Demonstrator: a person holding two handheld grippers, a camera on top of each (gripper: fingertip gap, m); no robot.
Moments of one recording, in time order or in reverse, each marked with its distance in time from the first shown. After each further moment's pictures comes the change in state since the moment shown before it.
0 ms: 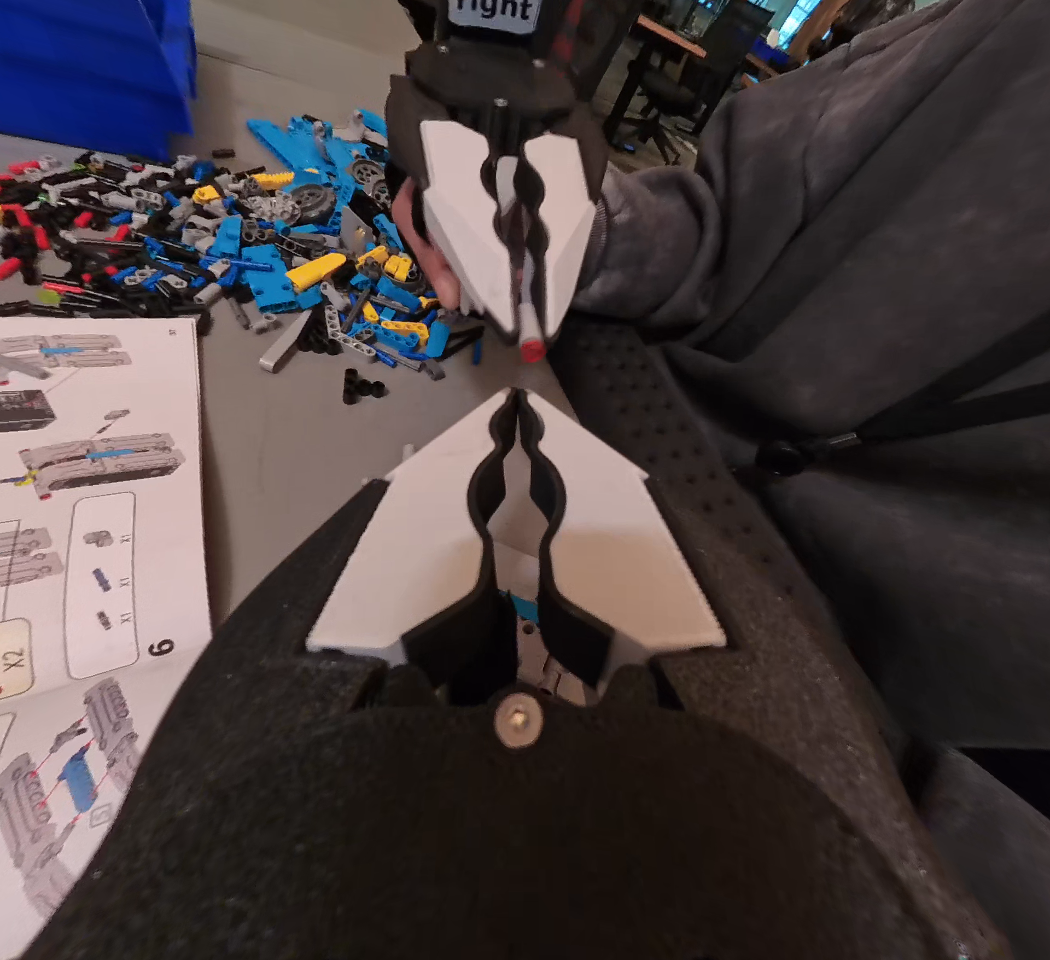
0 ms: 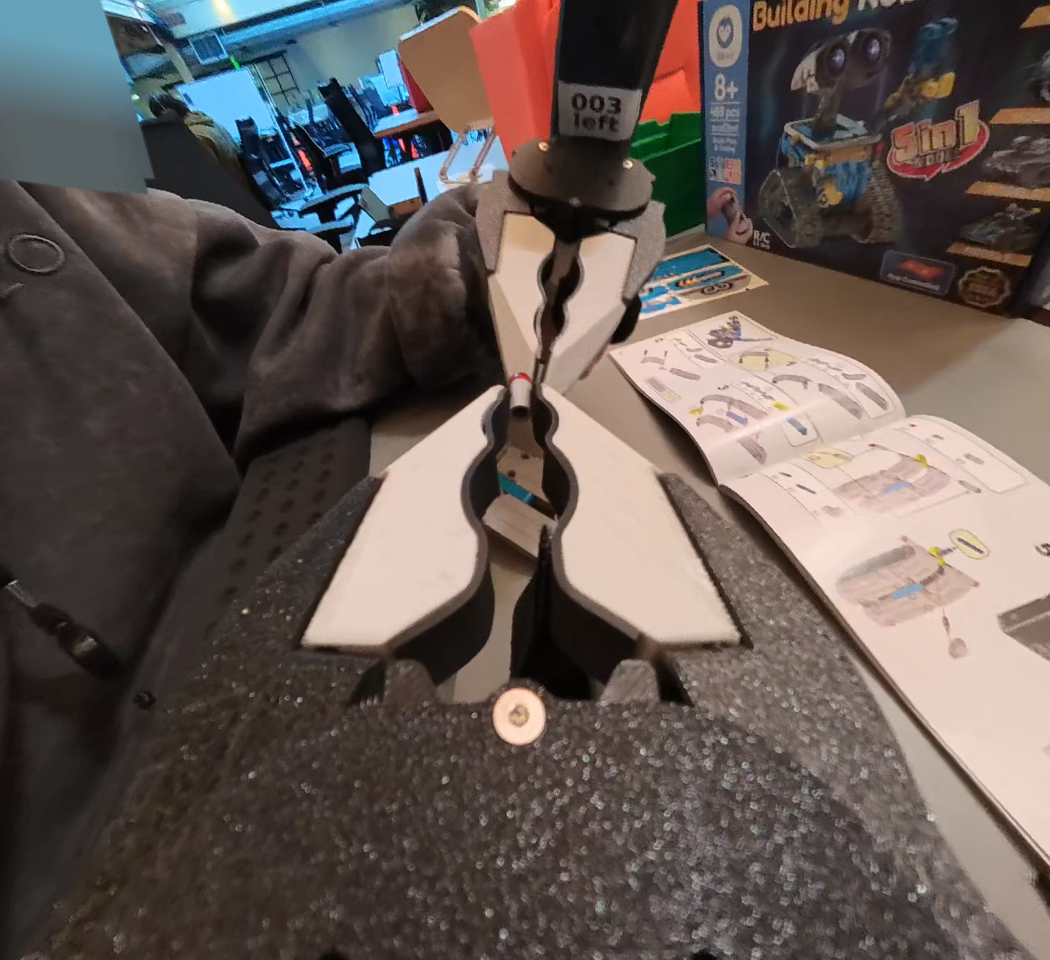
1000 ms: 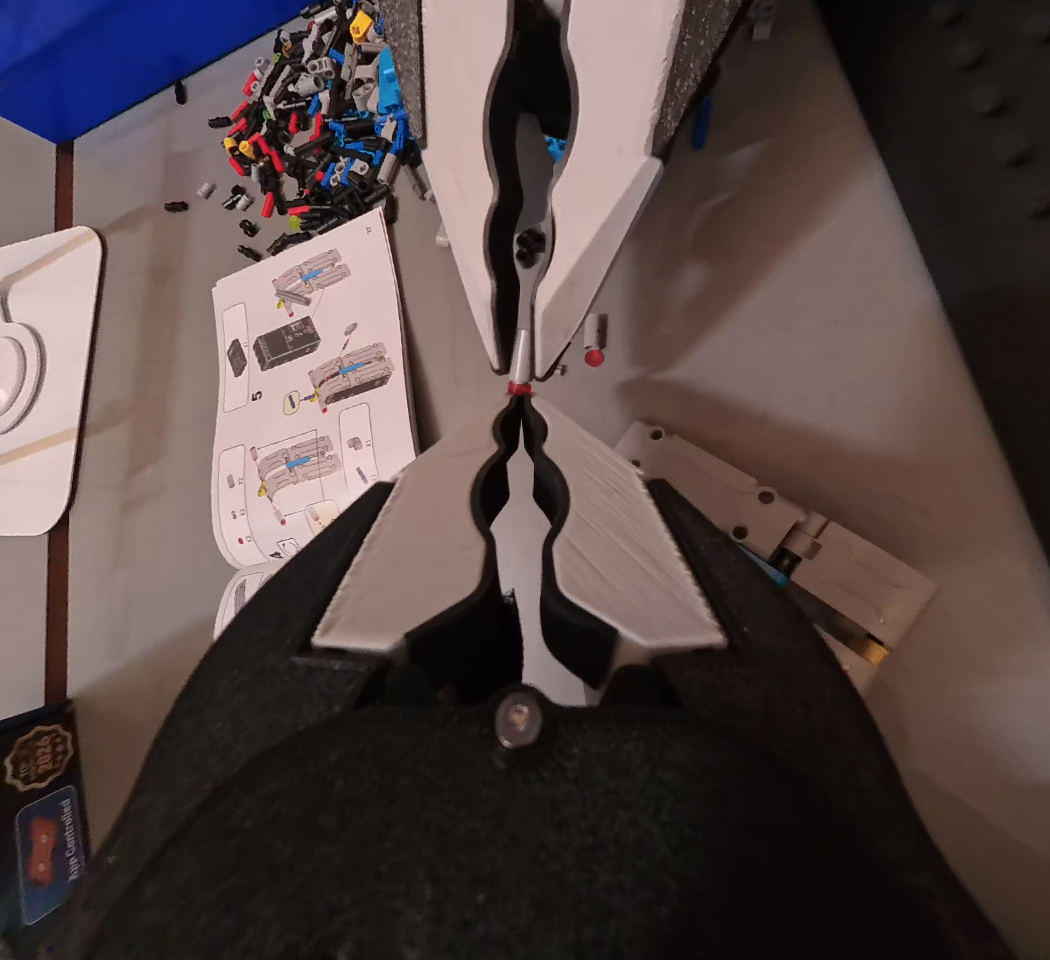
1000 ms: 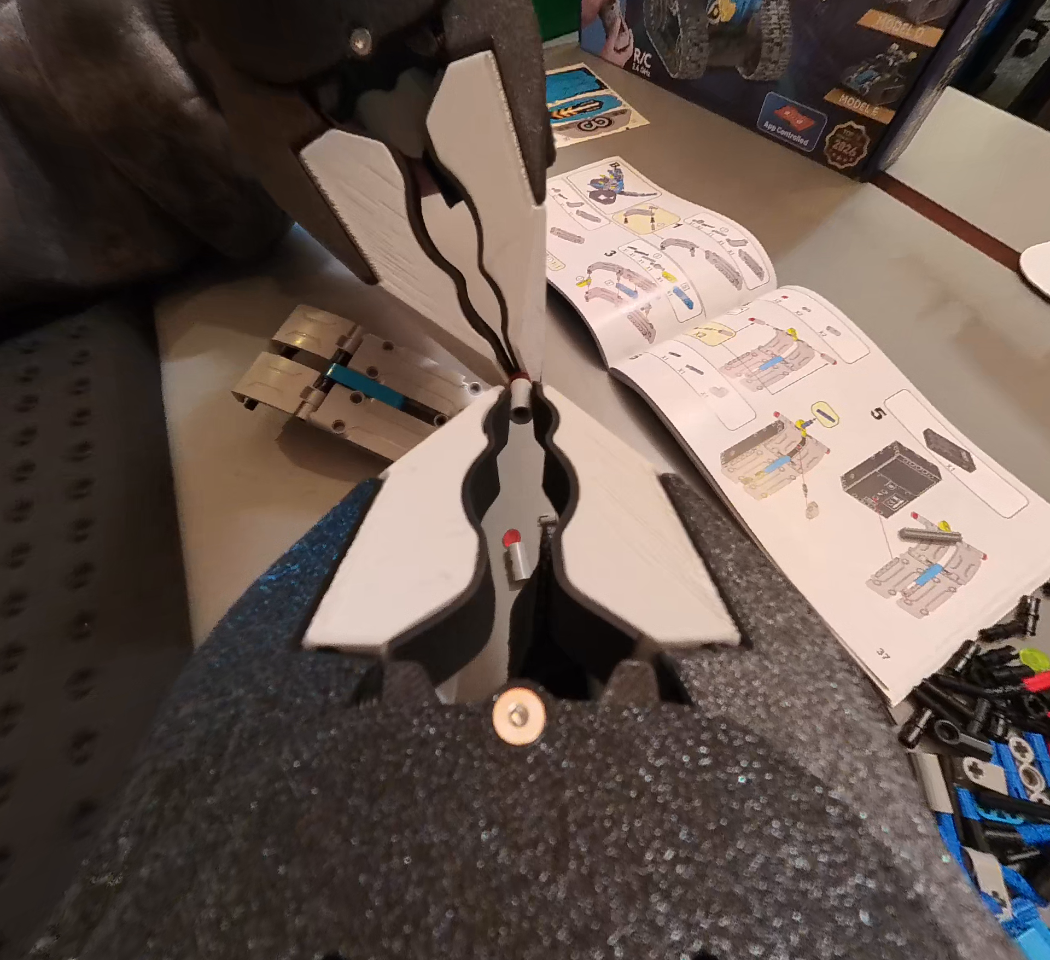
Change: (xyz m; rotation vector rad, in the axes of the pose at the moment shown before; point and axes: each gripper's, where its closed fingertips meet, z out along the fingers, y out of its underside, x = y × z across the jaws) left arm -0.057 0.041 0.008 -0.497 -0.527 0.443; right arm 0.044 0.053 0.010 -0.298 0.299 -0.114
